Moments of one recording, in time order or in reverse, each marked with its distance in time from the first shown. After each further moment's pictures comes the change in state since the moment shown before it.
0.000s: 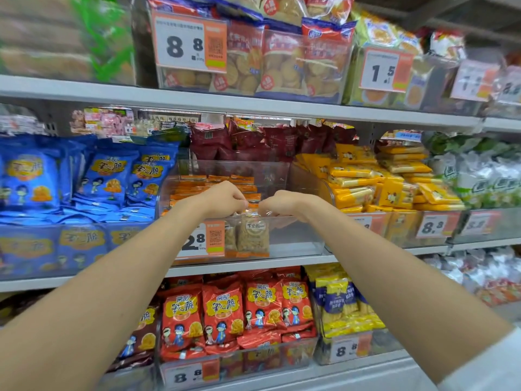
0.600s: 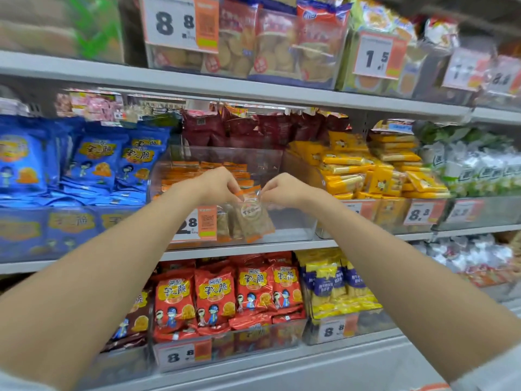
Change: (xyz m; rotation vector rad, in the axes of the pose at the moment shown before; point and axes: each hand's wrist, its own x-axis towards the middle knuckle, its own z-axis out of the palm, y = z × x) left_hand -0.001 0.004 0.000 0.161 -0.032 0.046; right_hand 0.000 0.026 0.002 0.052 0.162 -0.216
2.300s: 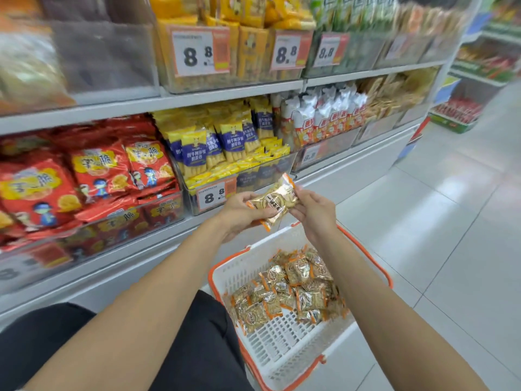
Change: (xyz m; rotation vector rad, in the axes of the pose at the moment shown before) left_hand -0.068 0.185 0.371 -1.256 -0.497 -0.247; right_hand -0.283 0.303 0.064 1.148 0.786 0.549
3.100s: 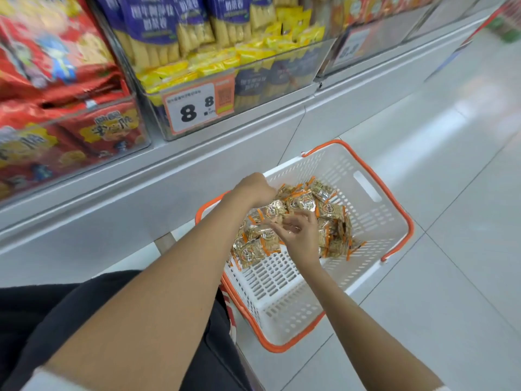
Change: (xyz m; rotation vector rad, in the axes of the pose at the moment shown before) left_hand 0.085 -0.127 0.007 0.851 -0.156 -0.292; right_hand 0.004 0.234 -0.097 -0.856 0.048 -0.102
